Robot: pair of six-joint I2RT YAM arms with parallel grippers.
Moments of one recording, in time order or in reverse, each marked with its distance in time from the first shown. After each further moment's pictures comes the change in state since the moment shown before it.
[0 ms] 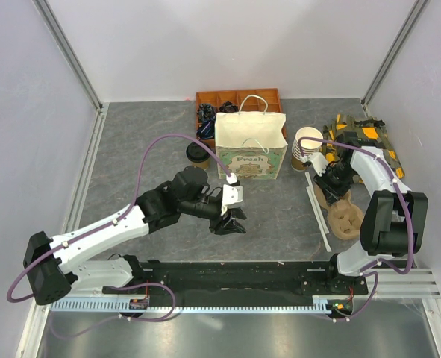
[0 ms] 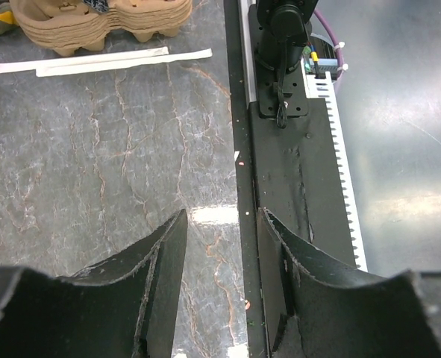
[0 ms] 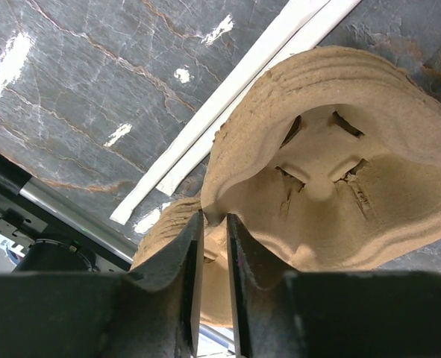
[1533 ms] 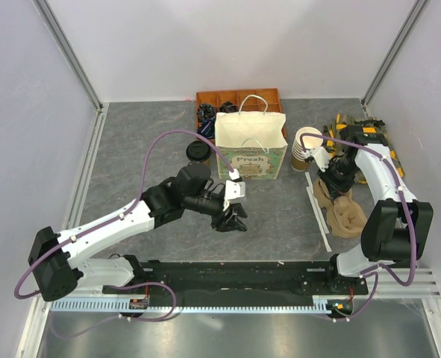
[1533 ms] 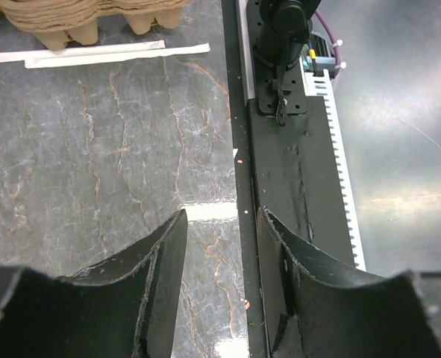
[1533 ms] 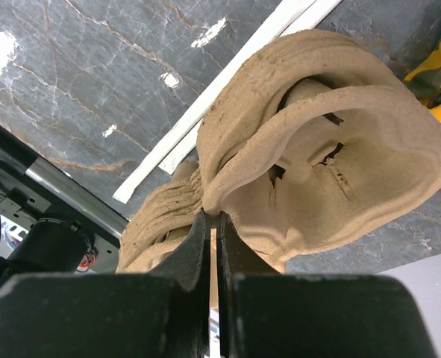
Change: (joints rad) left arm 0.037 0.056 0.019 0.001 0.055 0.000; right arm 0.002 -0.053 0.084 -0.095 -0.005 -0.041
